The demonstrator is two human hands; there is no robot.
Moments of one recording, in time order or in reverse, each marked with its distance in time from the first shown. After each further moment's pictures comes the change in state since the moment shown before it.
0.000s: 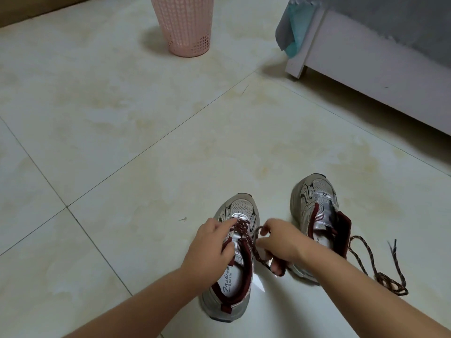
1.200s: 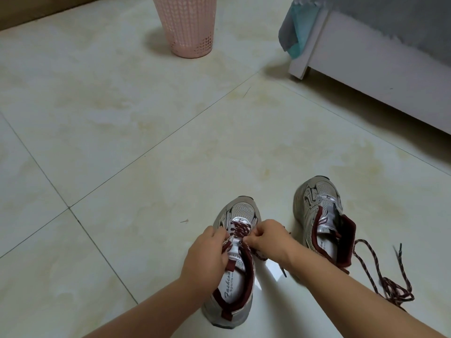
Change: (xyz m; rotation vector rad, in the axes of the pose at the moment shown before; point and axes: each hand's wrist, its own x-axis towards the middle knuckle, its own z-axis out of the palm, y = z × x) left_hand -0.001 -0.008 0.007 0.158 0.073 -0.077; right_hand 0.030 0.002 0.018 0.053 0.090 -0.176
